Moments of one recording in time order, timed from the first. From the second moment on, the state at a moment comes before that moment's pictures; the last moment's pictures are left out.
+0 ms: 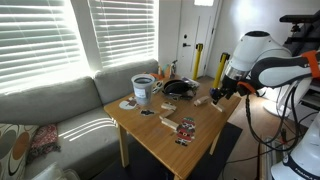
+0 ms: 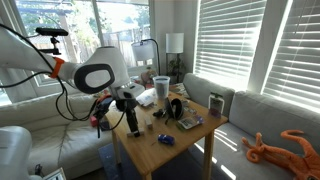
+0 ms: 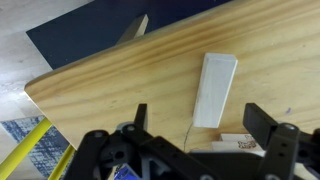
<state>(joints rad) -0.19 -0.63 0.10 -2.75 -0.12 2.29 0.50</state>
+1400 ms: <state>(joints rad) -0.16 -0.63 0.16 -2.65 -0.03 2.49 0.68</state>
